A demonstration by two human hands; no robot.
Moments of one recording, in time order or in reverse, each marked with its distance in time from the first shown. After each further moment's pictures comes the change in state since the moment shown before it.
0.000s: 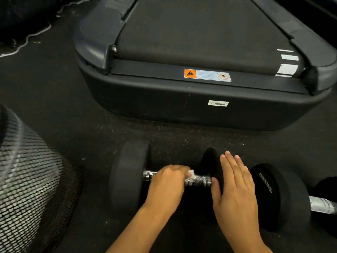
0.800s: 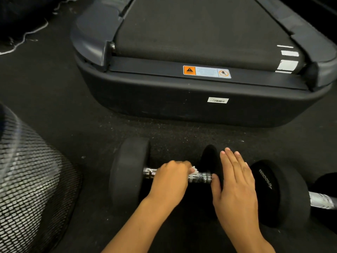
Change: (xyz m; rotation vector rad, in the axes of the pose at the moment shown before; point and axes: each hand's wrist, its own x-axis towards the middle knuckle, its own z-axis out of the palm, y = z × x) left_hand 0.010 0.008 -0.007 0.100 -0.062 -0.039; right_hand 0.001 -0.001 -0.001 0.002 -0.008 -0.002
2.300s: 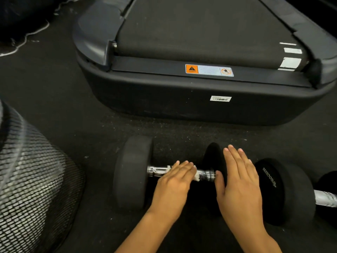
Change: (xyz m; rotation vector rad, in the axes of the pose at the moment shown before) left_hand -0.022 -0.016 0.033 -0.074 0.304 0.258; right_hand 0.003 -0.002 0.000 -0.012 0.012 0.004
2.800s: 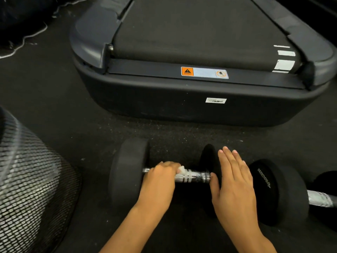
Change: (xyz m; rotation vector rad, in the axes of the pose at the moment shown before) left_hand 0.019 -0.002 -0.034 0.064 -0.263 -0.304; right_hand 0.000 0.001 -0.002 0.007 -0.022 0.007
